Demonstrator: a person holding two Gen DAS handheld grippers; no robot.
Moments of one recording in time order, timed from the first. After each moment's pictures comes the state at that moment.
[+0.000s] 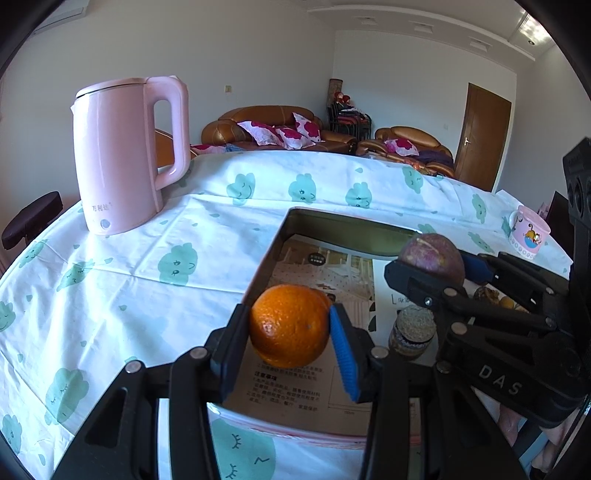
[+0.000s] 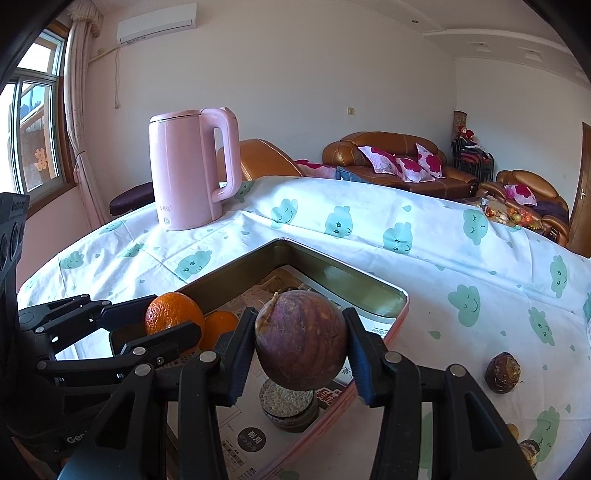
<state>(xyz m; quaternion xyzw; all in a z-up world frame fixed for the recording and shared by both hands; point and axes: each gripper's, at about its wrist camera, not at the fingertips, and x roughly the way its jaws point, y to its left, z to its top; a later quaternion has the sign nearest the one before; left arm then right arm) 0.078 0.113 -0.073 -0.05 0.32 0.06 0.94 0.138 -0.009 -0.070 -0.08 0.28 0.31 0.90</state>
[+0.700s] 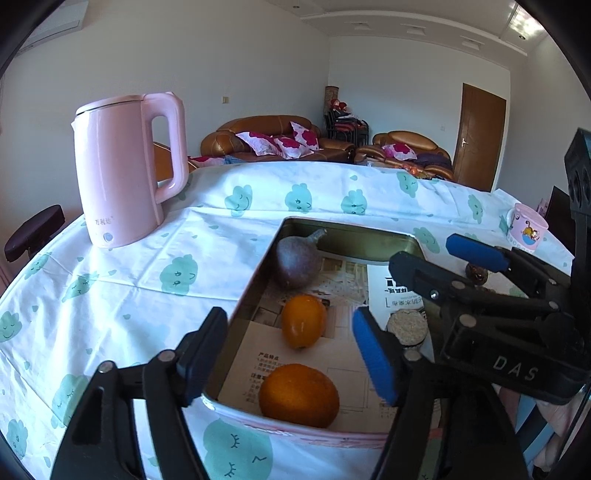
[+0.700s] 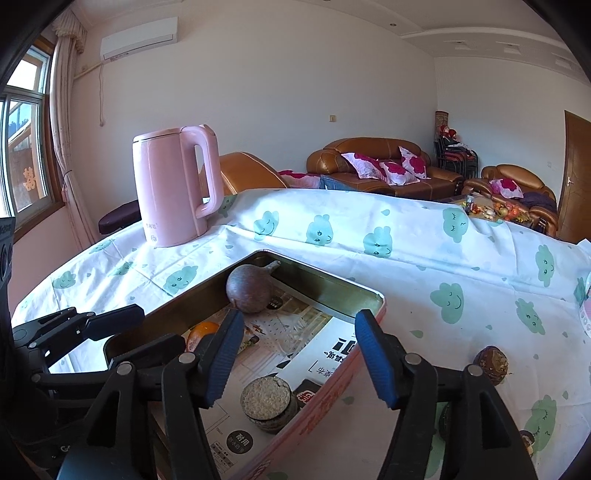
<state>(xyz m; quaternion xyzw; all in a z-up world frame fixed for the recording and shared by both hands) 0.068 0.104 -0.068 -0.03 0.30 0.06 0.95 0.137 -0.025 -0.064 -0.04 0.26 0.29 0.92</state>
